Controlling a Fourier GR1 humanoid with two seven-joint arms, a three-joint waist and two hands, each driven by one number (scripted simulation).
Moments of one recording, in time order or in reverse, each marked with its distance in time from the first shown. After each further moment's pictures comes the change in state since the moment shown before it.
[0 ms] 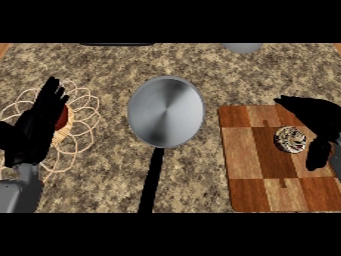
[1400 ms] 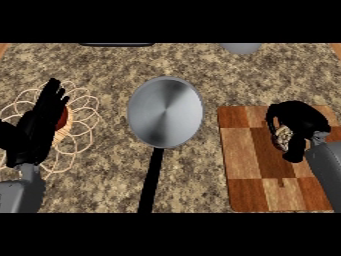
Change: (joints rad) left arm 0.000 -0.060 0.060 0.009 -0.070 -0.058 0.004; right arm -0.045 0.155 -0.068 0.277 0.180 -0.232 -0.281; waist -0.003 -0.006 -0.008
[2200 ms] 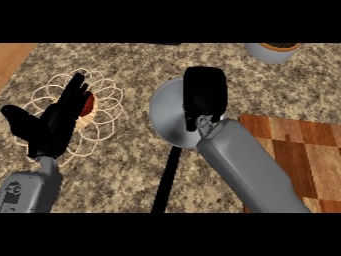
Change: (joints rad) left arm -0.061 -0.032 -0.076 0.021 -0.011 -0.035 0.014; right arm -0.354 0.409 0.284 -0.133 0.130 -0.148 0.905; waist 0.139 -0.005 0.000
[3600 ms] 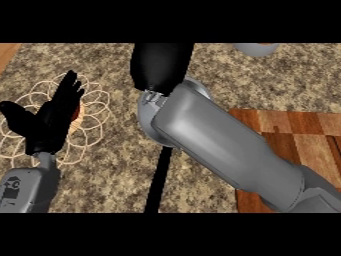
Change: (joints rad) left arm -0.021 0.000 0.041 0.050 -0.012 0.027 -0.029; right arm -0.435 -0.003 0.155 0.224 -0.074 -0.252 0.399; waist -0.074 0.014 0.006
